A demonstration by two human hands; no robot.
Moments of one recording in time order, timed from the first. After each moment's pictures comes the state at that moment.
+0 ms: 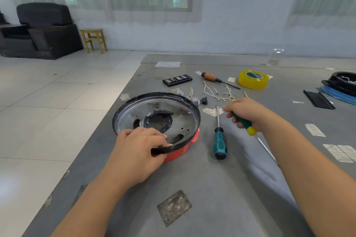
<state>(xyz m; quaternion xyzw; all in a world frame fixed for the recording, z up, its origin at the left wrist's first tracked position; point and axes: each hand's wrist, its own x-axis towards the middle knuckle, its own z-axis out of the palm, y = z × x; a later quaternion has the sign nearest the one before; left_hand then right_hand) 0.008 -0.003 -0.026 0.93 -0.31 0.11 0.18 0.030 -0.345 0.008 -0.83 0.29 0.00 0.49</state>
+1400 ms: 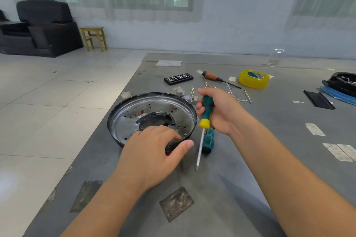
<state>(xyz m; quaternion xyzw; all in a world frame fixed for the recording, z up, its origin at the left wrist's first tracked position) -0.015 -0.023 -0.016 0.92 -0.32 0.16 0.19 0.011 -0.234 0.039 -0.51 0.17 -0.02 0.84</state>
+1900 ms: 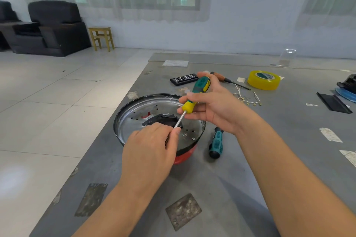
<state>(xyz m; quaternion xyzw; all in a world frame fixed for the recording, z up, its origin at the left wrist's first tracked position) -0.007 -0.024 -0.031 0.87 -0.24 0.34 0.26 0.022 -0.223 0.046 -0.63 -0.01 0.03 0.78</state>
